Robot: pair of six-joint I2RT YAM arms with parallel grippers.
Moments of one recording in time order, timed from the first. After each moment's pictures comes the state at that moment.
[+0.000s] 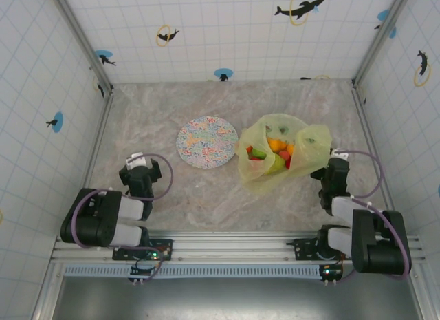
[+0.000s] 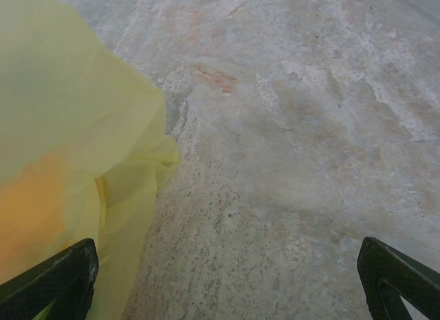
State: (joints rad) left arm -0.13 1.40 0.07 0.92 -0.41 -0.06; right arm -0.02 1.18 0.14 0.54 0.11 0.24
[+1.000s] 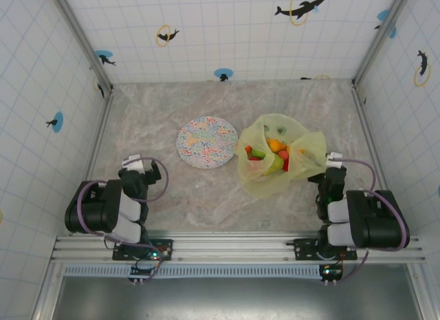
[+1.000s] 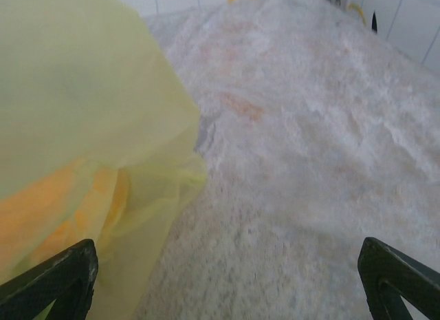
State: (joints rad) left arm 0.00 1.51 0.01 1.16 -0.12 -0.05; right arm 0.03 1.38 0.01 1.04 0.13 0.13
